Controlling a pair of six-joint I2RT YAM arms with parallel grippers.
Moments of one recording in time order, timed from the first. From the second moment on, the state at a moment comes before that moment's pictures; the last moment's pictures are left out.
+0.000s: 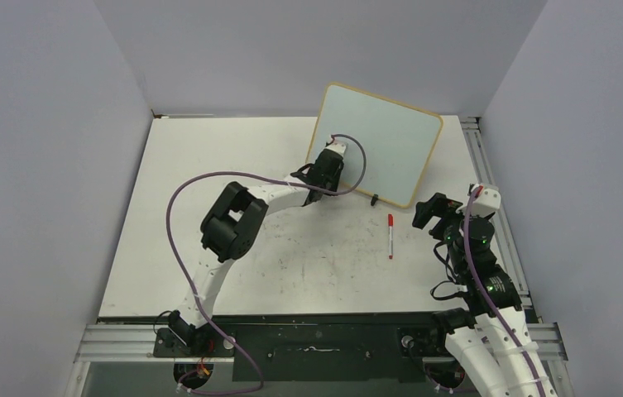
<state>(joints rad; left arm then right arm) -0.71 2.29 1.66 -0.07 -0.22 -0.28 0.22 0.52 0.62 -0.40 0.24 0.38</state>
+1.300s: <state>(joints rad) -0.87 1.82 0.90 0.11 -0.67 -0.68 0.22 0.52 0.62 -0.40 0.21 0.38</state>
